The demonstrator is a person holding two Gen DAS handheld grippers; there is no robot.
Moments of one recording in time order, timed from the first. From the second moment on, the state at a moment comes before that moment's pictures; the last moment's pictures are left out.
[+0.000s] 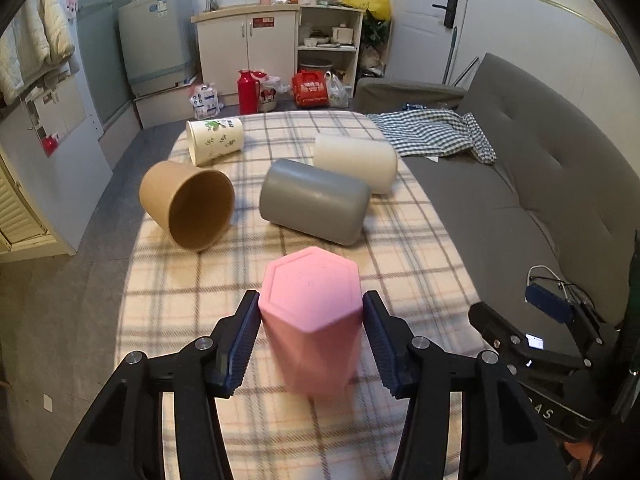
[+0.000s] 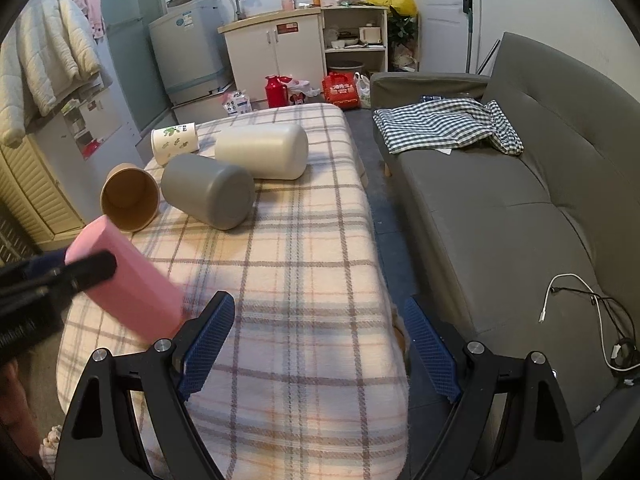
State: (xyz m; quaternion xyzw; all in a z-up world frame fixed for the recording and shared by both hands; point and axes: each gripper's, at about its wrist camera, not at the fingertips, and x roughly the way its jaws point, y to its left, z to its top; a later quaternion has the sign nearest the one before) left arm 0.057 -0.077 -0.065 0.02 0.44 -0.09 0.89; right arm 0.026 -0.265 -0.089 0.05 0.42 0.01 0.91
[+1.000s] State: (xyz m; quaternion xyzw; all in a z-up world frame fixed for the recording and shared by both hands) left arm 0.056 -0.075 -0.067 0.00 0.38 -0.08 0.92; right arm 0.024 -0.257 -0.084 0.05 0.42 0.01 0.91
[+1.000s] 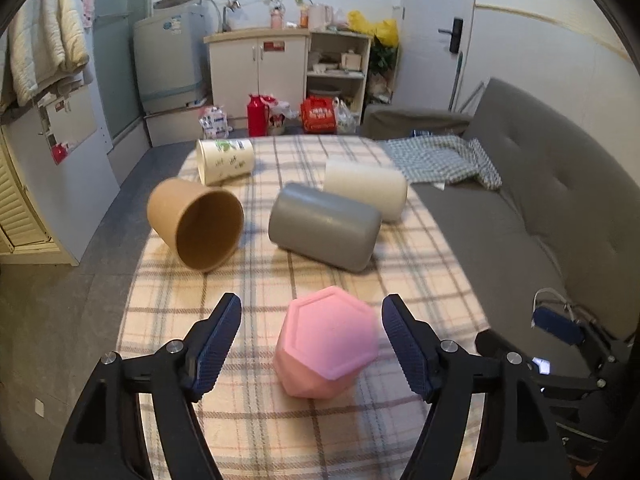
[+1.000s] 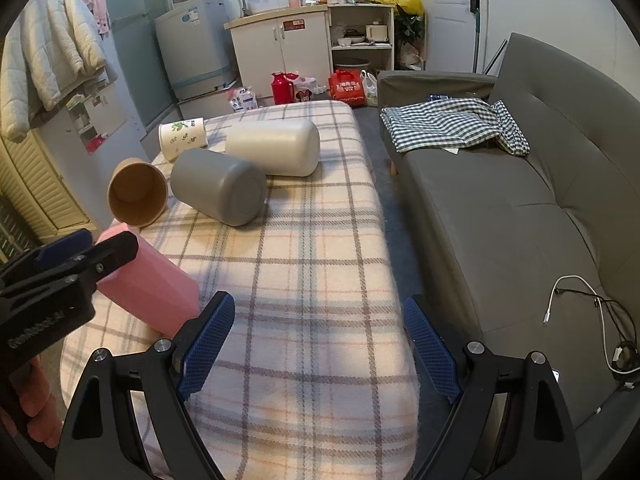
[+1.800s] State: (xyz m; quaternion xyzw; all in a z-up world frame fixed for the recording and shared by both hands) left arm -0.028 -0.006 -0.029 -0.01 0.29 -0.06 0.95; right arm -0.044 -0.208 -0.029 0.02 0.30 0.07 0.95
